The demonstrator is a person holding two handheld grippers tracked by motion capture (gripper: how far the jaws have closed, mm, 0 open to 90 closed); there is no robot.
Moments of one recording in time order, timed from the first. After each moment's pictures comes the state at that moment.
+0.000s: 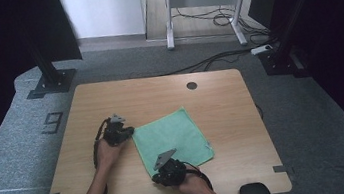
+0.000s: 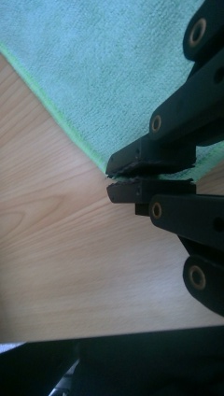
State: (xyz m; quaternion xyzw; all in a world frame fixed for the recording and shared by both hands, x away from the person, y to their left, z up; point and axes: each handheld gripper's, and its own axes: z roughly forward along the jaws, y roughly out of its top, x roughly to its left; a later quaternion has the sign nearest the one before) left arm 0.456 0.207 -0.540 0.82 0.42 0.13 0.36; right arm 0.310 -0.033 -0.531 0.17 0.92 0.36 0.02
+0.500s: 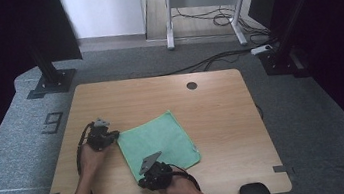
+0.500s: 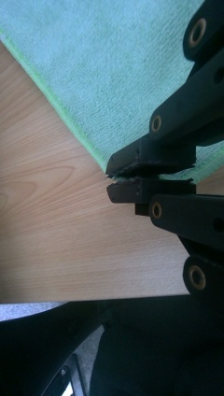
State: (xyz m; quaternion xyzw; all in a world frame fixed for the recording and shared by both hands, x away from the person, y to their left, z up) left arm 0.434 0.251 -0.524 0.81 0.45 0.15 0.34; right arm 0.302 0.005 -0.521 0.13 0.92 0.37 0.00
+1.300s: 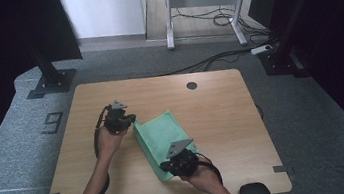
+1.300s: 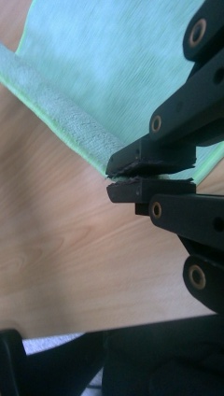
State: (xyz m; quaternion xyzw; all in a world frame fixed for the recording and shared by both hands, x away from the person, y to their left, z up) left arm 0.469 0.173 -0.482 0.82 0.41 0.16 0.37; right arm 0.315 -0.077 -0.490 0.21 0.89 0.40 0.05
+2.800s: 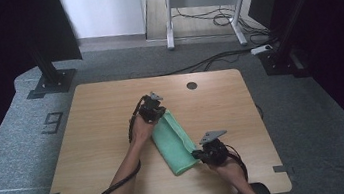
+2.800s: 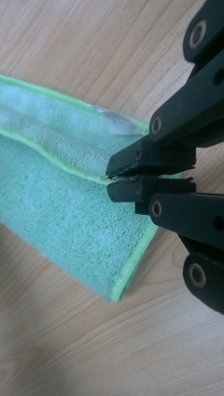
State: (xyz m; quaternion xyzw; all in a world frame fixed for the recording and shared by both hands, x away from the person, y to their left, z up) left arm 0.516 0.069 -0.507 0.85 0.37 0.16 0.34; right arm 0.343 -0.169 -0.521 0.33 0.86 0.38 0.09
